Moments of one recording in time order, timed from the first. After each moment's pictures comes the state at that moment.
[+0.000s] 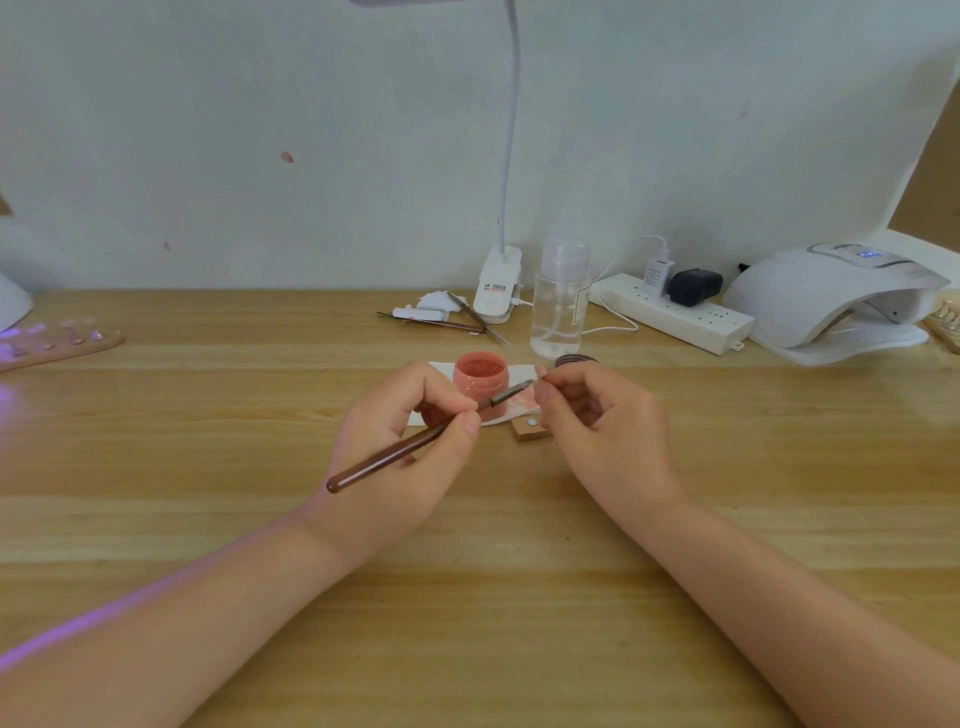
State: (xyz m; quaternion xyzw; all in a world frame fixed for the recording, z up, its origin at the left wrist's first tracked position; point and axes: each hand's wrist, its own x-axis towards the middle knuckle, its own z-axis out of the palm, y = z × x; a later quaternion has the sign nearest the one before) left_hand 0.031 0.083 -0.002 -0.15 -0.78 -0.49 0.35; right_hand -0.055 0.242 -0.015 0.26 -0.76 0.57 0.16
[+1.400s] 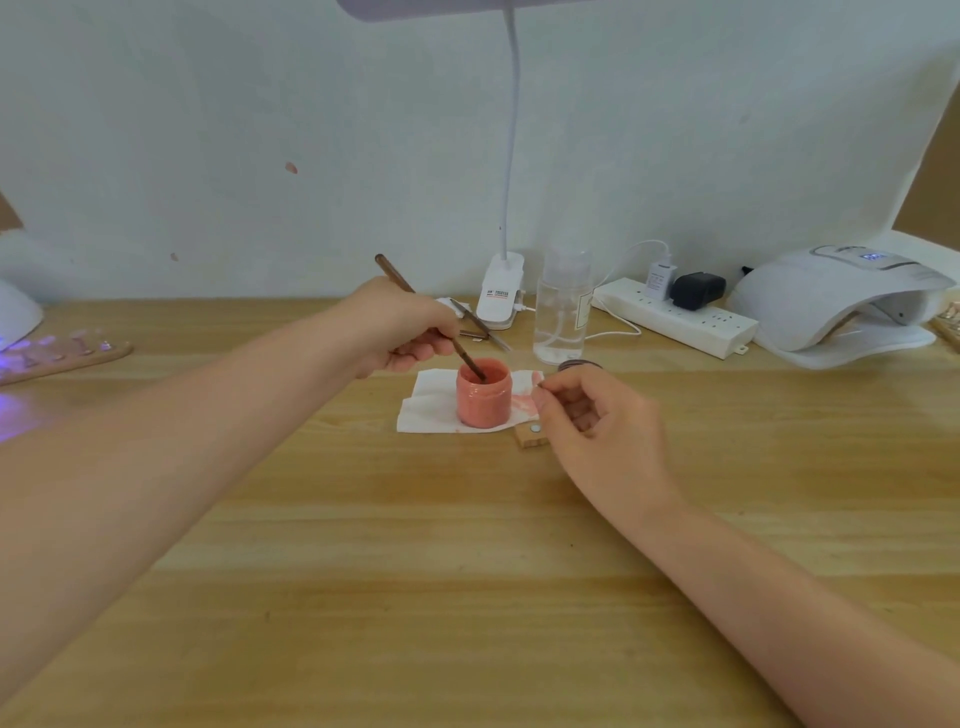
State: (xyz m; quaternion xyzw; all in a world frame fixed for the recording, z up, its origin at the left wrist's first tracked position) left_hand -0.064 0.042 0.072 0.21 -0.83 -0.51 0.03; right_hand -0.054 0.240 -0.014 0.27 -0.76 0.57 0.17
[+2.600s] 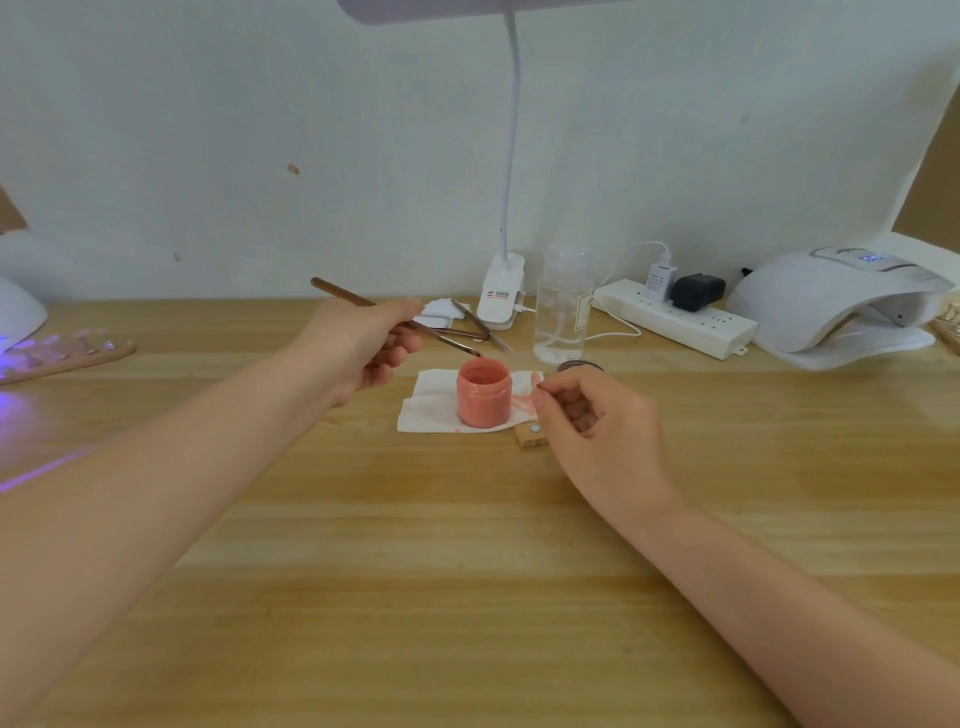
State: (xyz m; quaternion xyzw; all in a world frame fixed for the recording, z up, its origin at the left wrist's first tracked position) left_hand -0.050 0.025 0.053 0.25 -0.72 -0.64 0.14; right_hand -0.058 0.239 -0.018 0.28 -0.76 0.56 0.19
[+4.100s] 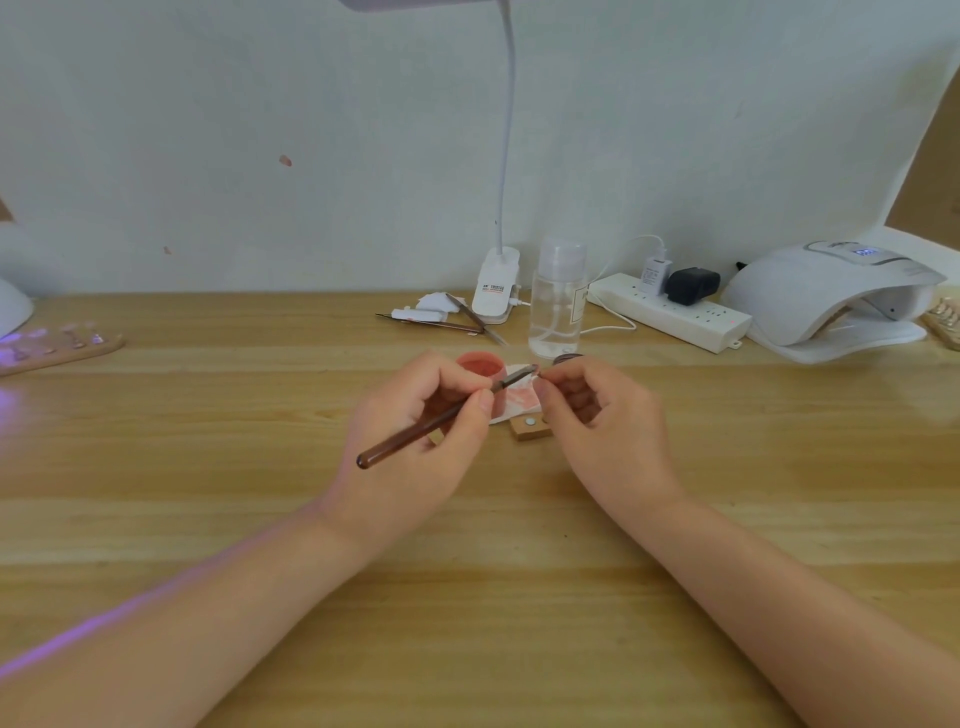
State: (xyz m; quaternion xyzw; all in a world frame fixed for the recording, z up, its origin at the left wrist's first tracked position) left_hand 0.028 0.096 0.007 -0.13 -0.80 -0.45 0.37; right_hand -0.058 0.242 -0.017 0.24 -0.77 0.57 0.18
